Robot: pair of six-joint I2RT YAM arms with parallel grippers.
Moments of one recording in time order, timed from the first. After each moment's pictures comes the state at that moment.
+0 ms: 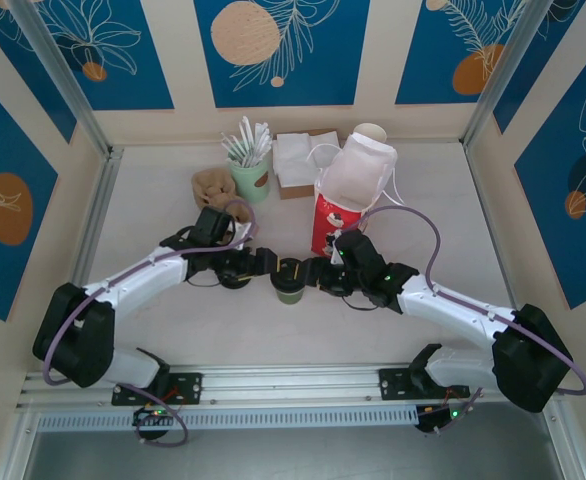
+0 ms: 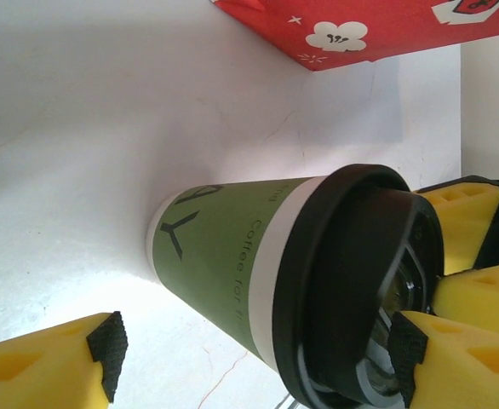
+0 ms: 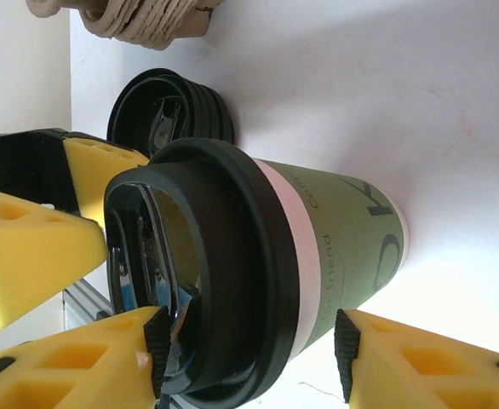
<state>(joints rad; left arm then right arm) -0.51 1.41 0.85 -0.40 0.63 -0.55 0.74 1.19 0.65 -0.19 -0.28 0.96</state>
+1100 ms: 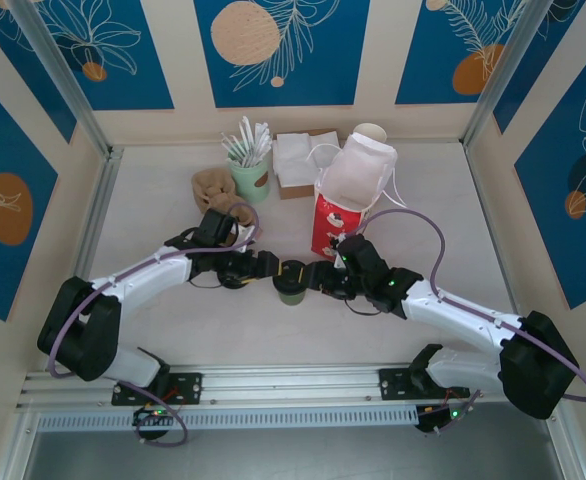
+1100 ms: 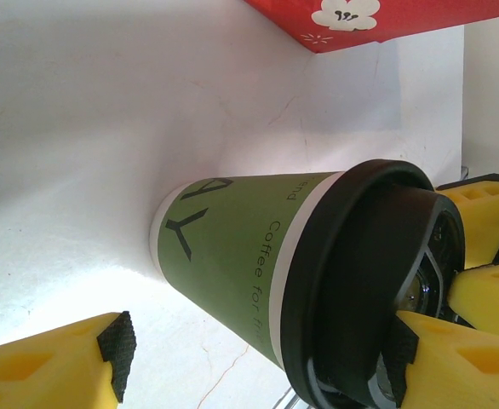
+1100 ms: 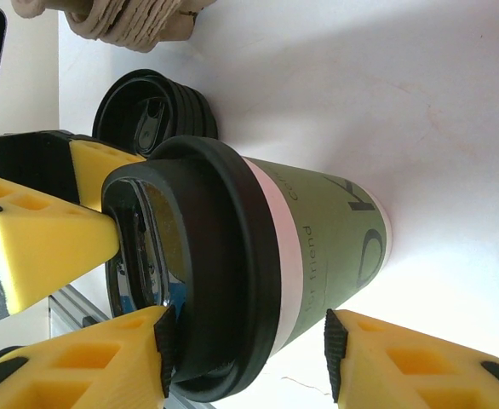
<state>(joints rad) -0.52 1.44 0.84 -0.38 0.65 -0.54 0.75 1.14 0.62 -0.21 -0.23 0.97</state>
